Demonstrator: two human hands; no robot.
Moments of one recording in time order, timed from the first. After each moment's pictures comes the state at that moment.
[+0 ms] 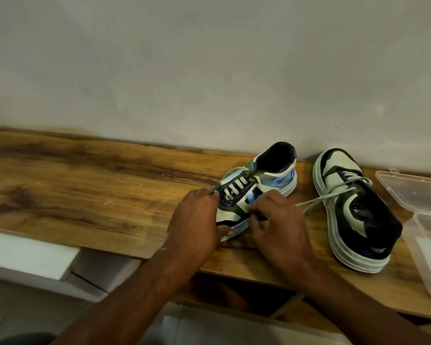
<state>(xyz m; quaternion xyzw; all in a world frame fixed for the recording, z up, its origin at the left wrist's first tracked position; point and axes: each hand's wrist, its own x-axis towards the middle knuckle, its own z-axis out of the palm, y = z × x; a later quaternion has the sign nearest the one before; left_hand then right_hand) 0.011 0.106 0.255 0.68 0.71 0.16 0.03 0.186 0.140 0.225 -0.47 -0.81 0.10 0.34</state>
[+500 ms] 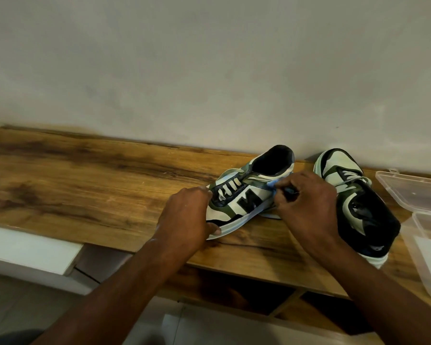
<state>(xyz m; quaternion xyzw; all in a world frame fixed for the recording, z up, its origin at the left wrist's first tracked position) -0.006 0.104 0.268 0.66 0.74 0.11 0.08 0.218 0.176 0.238 -0.51 -0.74 0.08 0.43</state>
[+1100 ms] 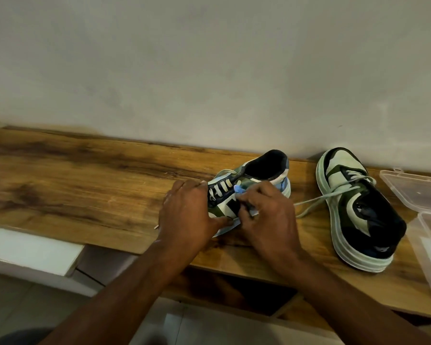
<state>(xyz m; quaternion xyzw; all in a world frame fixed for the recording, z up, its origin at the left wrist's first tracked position) -0.005 0.109 0.254 0.62 0.76 0.16 -0.02 0.161 0.145 0.226 -0.46 -0.79 0.12 0.40</state>
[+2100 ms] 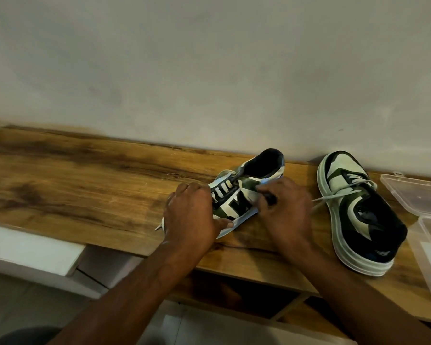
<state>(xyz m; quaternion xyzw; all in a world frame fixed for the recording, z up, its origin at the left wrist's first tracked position) 0.003 0.108 0.259 0.61 0.78 0.15 -0.01 0.176 0.169 0.226 -0.51 -0.75 0.10 0.42</state>
